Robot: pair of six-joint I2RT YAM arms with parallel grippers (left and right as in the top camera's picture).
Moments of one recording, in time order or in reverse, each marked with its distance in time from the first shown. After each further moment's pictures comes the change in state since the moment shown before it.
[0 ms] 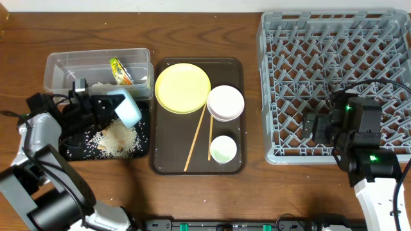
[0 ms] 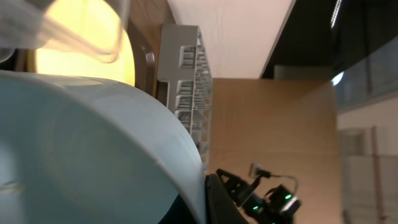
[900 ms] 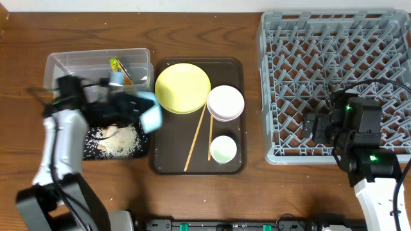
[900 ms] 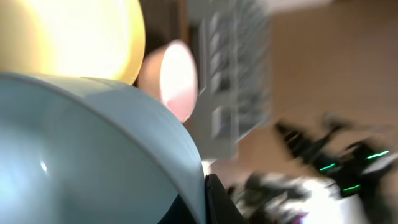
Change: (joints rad) left arm -0.314 -0.194 -0.001 -0.034 -0.315 0.039; right arm 0.000 0.000 0.000 0.000 0.000 0.000
